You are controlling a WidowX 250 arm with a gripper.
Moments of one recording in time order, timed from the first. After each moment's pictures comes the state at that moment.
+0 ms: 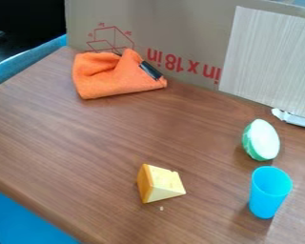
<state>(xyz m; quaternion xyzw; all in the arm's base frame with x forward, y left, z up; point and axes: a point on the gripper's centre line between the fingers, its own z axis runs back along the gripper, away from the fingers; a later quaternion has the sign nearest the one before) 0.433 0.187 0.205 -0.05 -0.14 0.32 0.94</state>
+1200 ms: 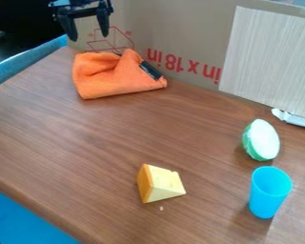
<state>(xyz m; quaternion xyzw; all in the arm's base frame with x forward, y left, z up) 0.420 0.196 0.112 -0.04 -0.12 0.30 0.95</state>
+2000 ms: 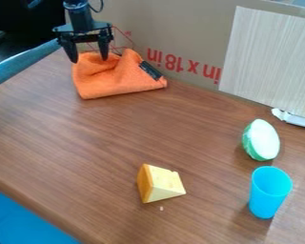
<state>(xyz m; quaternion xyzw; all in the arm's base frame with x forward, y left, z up) 0.421 0.205 0.060 0.00 -0.11 0.30 0.95</state>
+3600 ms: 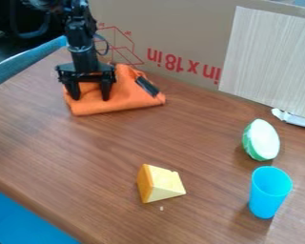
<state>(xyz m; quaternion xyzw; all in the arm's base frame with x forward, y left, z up) 0.361 0.161 0.016 0.02 -0.07 0.25 0.97</state>
